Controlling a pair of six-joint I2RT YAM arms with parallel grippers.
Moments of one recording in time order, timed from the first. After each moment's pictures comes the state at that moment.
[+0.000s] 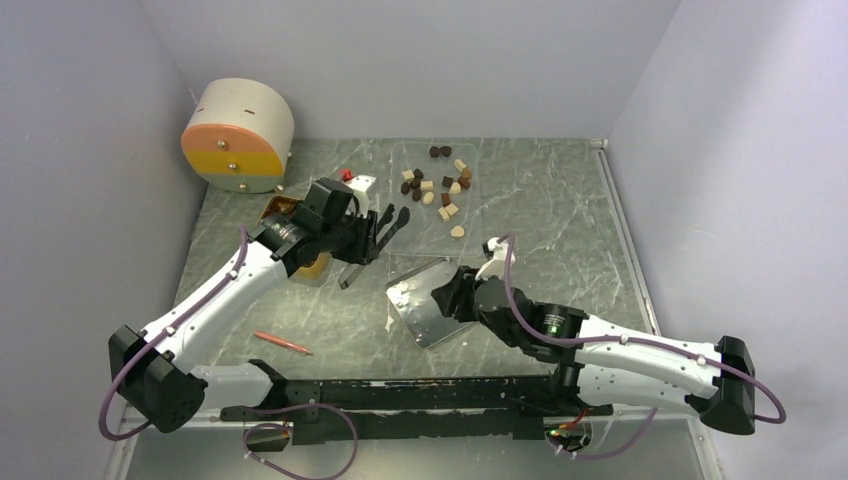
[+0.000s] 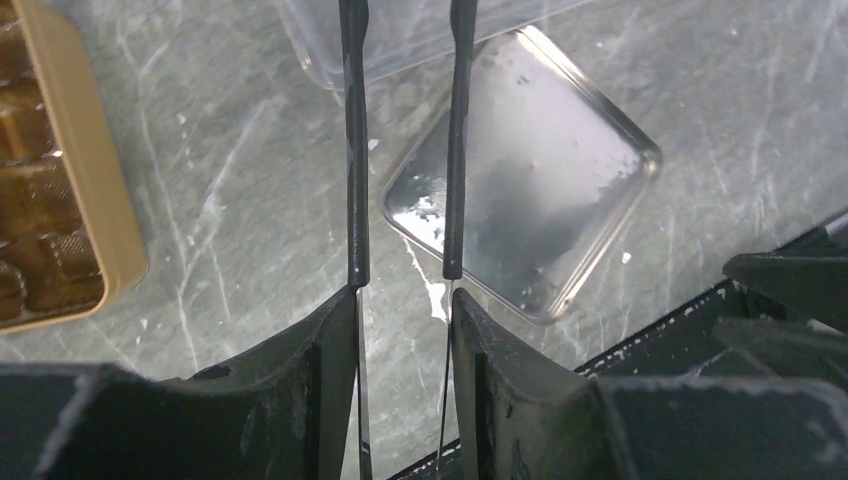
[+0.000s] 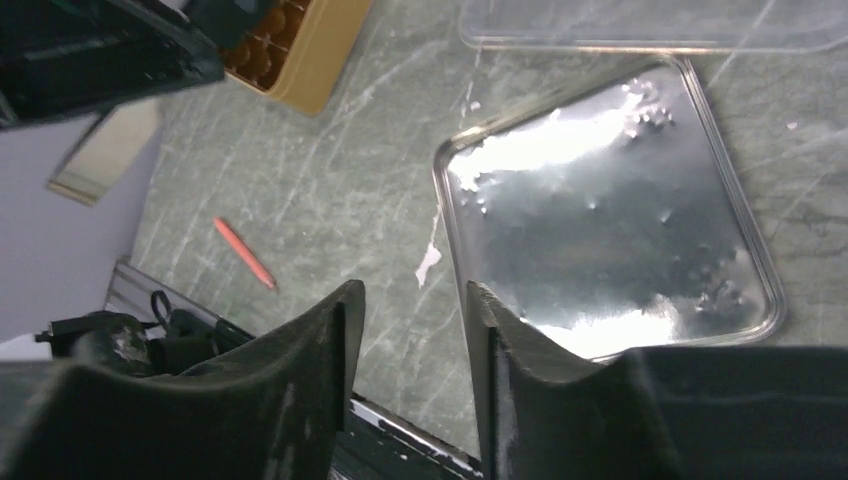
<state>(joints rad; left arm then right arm) -0.61 1.24 1.17 -0.73 0.04 -0.32 1.17 0.88 0.63 -0.24 0.50 0.90</state>
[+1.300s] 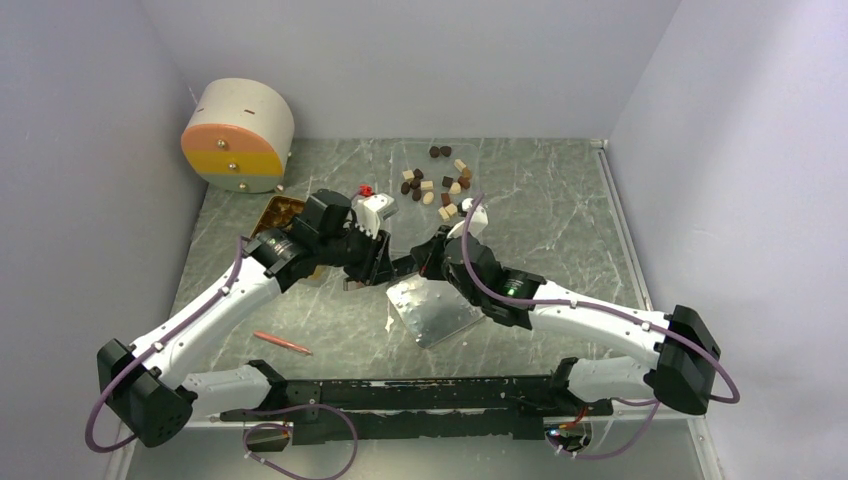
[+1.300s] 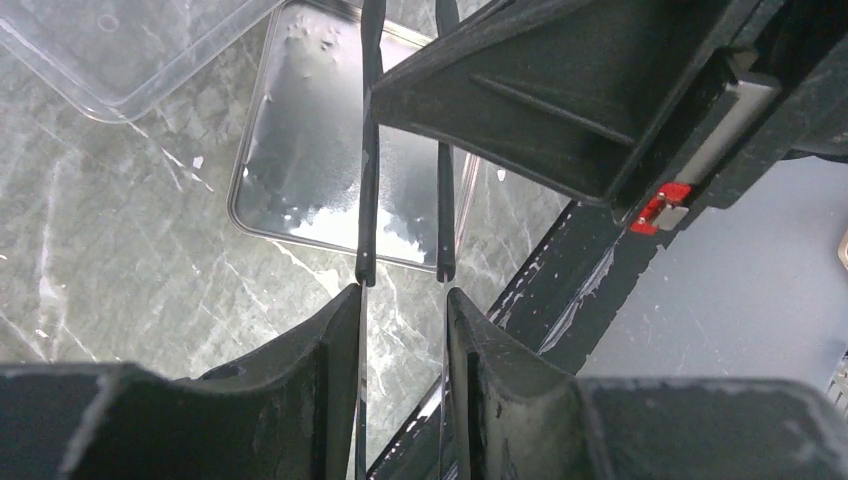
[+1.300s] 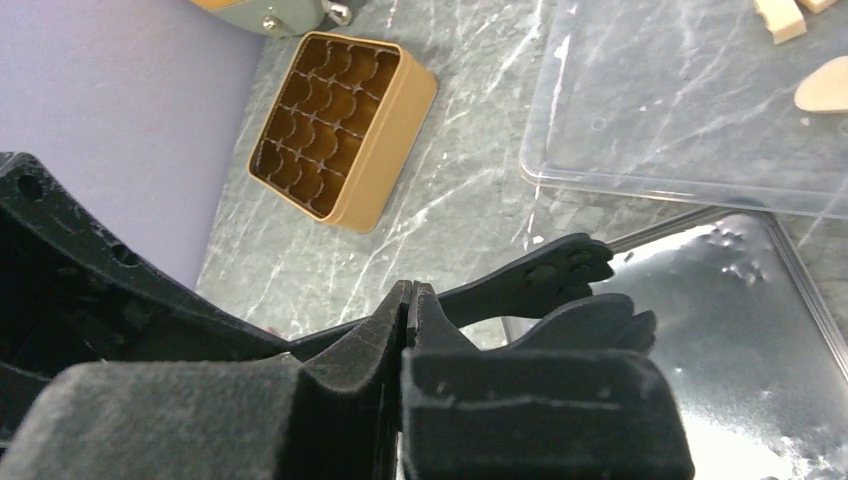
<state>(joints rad) -0.66 1.16 1.10 -0.64 0.40 -0.17 1.02 1.22 0.85 0.02 0.44 0.84</state>
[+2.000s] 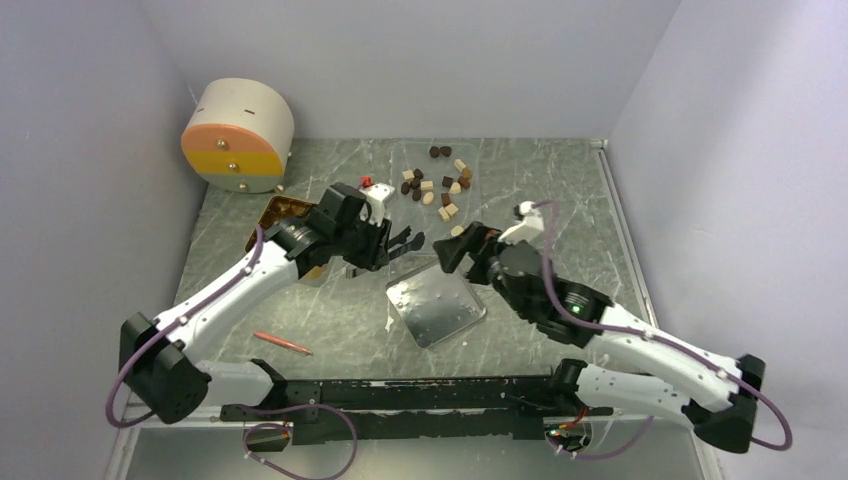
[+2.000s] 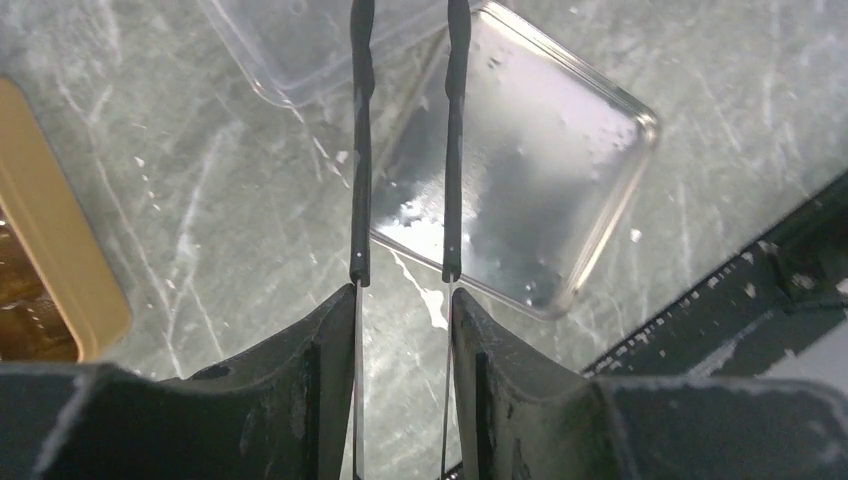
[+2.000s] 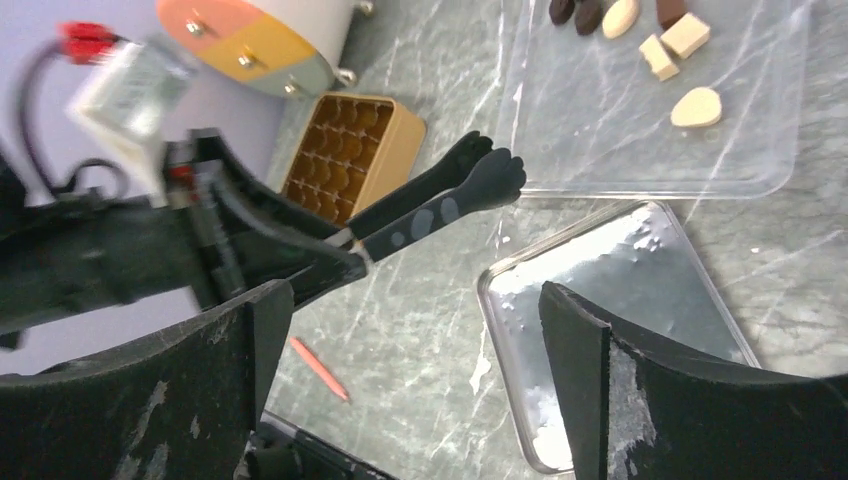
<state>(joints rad) -0.66 1.25 1.13 -0.65 0.13 -0.21 1.01 0.91 0.84 -0.26 0.51 0.87</state>
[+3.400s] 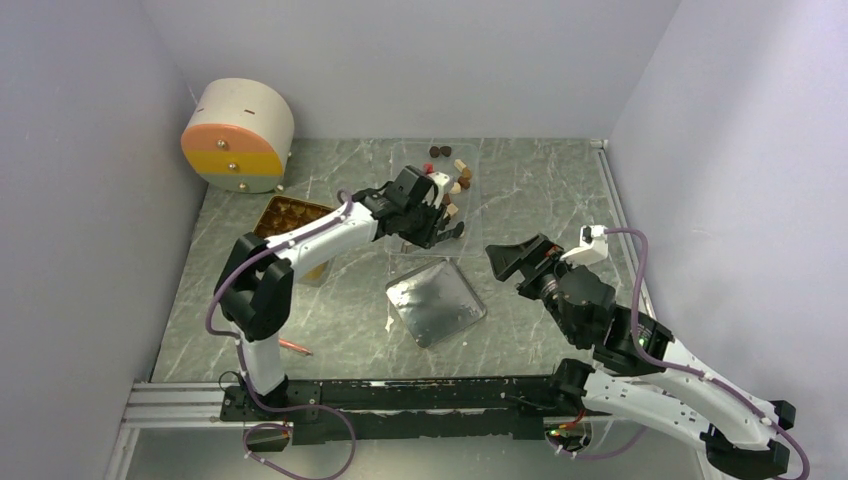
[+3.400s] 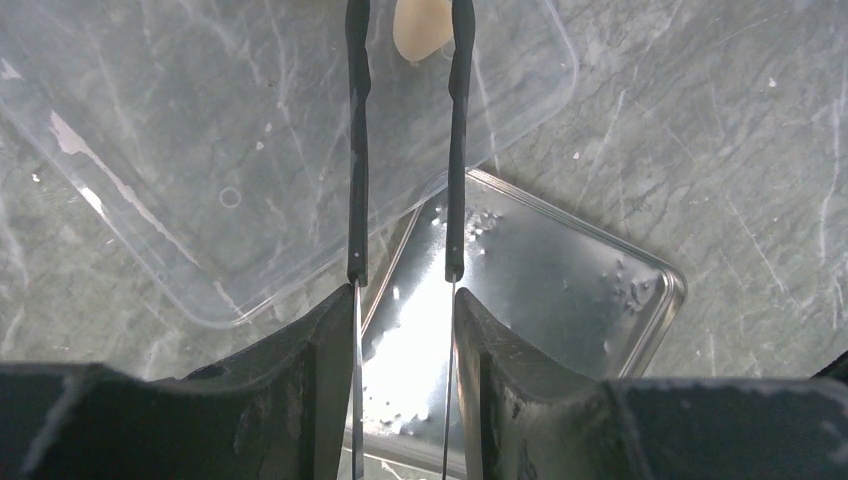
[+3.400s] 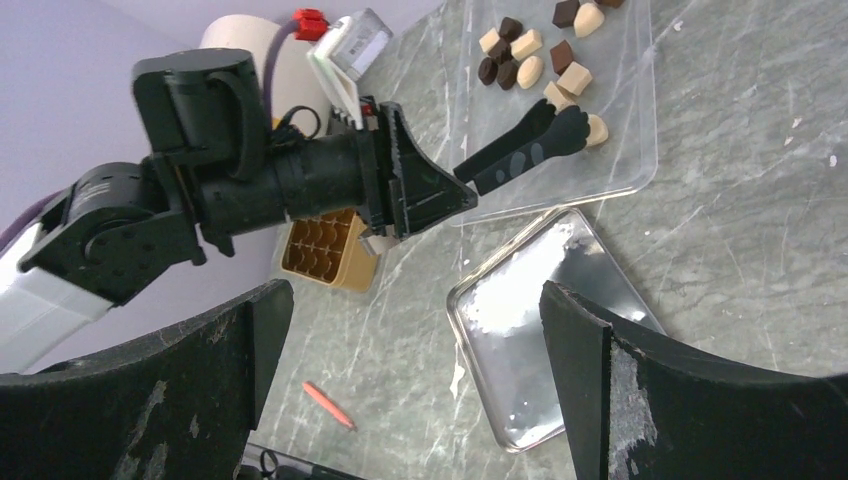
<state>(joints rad) -0.74 1.82 1.48 -0.51 0.06 -0.20 1.01 0.55 0.81 -0.54 0.68 0.98</state>
